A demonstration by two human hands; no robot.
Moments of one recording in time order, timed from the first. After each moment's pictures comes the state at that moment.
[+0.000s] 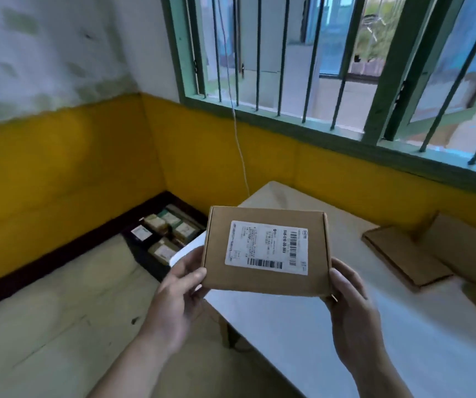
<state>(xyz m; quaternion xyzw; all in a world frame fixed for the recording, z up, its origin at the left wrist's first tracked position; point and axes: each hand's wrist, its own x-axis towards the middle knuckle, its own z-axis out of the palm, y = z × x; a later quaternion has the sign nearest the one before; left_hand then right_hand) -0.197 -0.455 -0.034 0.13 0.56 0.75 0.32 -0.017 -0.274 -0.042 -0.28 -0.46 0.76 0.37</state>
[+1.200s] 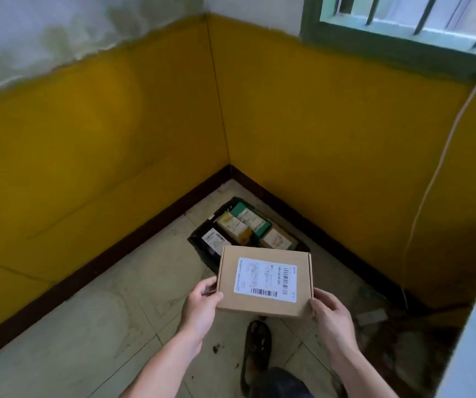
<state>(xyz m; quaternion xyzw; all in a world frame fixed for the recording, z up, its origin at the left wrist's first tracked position) -0.818 -0.495 -0.222 -0.05 0.79 0.53 0.31 -0.668 -0.313 -0.241 -0.55 -0.55 0.62 0.11</state>
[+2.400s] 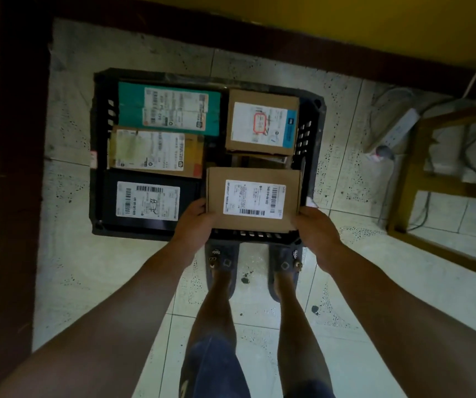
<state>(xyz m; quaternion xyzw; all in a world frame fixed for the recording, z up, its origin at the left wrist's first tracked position) -1.090 -0.339 -0.625 0.11 0.76 0.18 0.62 -0.881 -0.269 -0.596 -0.74 -0.37 0.54 -0.12</state>
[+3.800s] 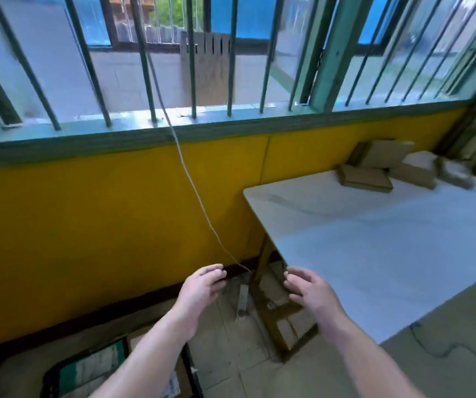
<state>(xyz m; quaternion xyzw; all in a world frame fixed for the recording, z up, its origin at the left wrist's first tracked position) -0.859 -0.255 -0.122 0.38 0.56 0.31 0.67 -0.647 -0.326 -0.088 -0.73 -0.29 0.46 0.41</state>
